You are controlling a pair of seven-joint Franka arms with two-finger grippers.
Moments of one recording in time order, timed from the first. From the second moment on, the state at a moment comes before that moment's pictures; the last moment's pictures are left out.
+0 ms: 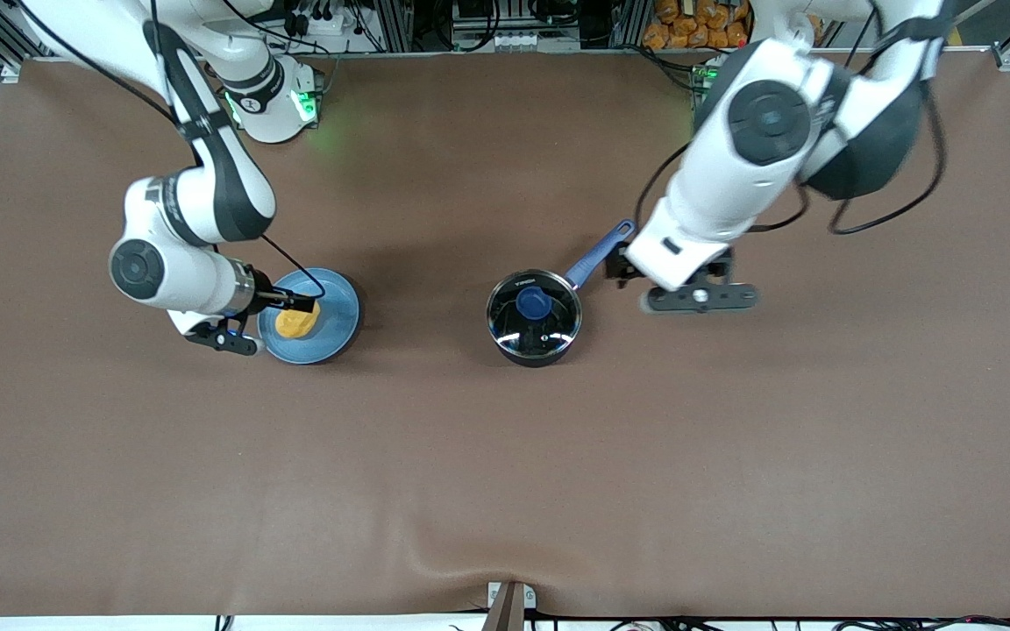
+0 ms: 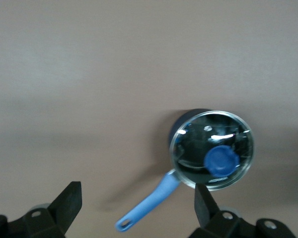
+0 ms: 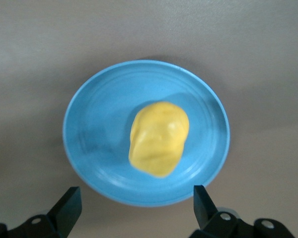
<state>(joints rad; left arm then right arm) -0.37 0.30 -0.21 -1.55 0.01 1.86 -0.63 0.12 0.30 0.07 -2.10 0.16 2.16 0.35</state>
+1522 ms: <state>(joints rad) -0.61 0.62 -0.20 -1.54 0.16 2.18 -1.67 0.12 0.40 0.07 -2.11 0.16 2.23 0.35</state>
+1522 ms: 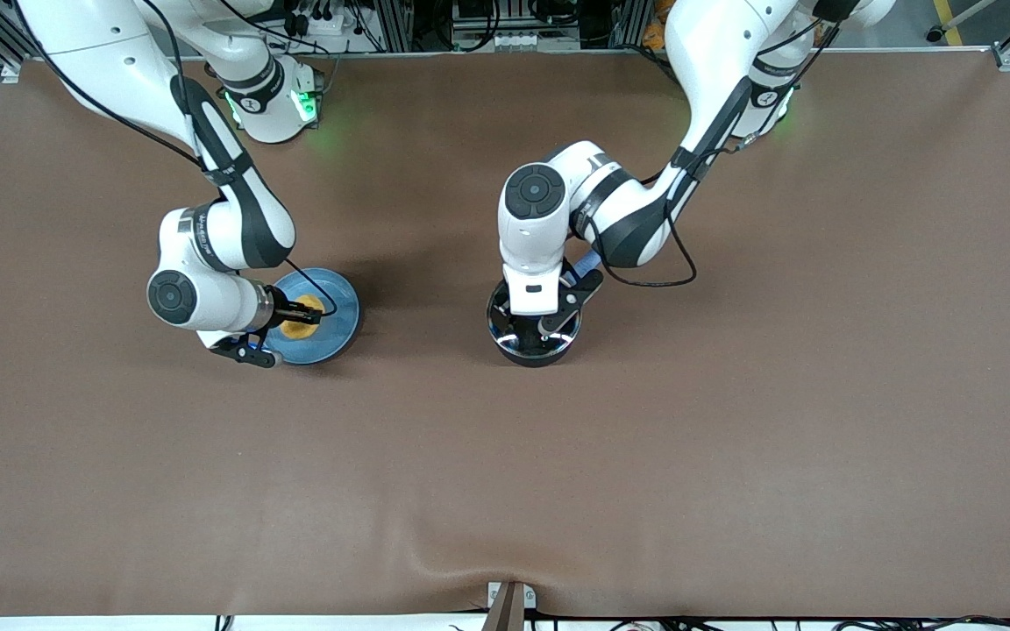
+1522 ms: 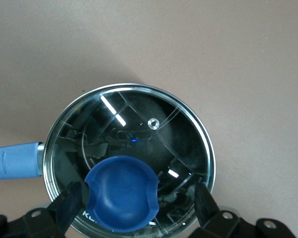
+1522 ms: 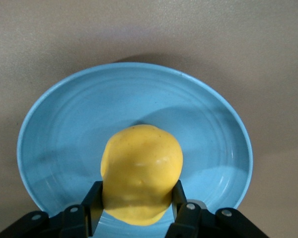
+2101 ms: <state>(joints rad) -0.61 0.64 -0.20 -1.54 0.17 2.18 -1.67 0.14 0.39 0.11 -1.94 0.17 2.01 0.39</state>
